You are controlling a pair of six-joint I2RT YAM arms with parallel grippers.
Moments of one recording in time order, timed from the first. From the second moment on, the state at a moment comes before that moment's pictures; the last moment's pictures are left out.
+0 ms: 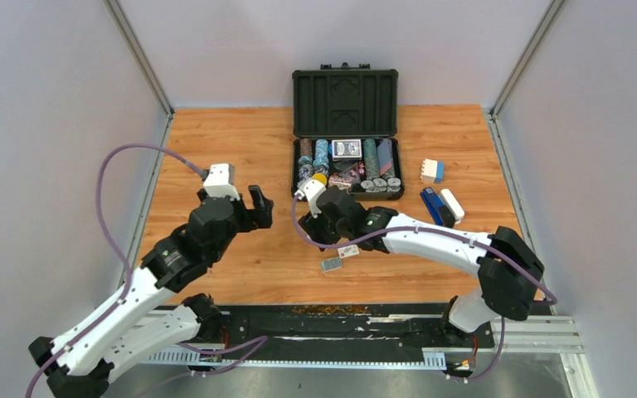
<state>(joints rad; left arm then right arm) -0.78 0.75 0.78 -0.47 -0.47 -0.57 1.00 1.50 1.02 -0.25 0.11 0.07</state>
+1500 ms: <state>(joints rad) -0.75 0.64 0.74 -0.53 -0.51 -0.20 0.99 1.79 1.07 -0.28 0.10 0.01</state>
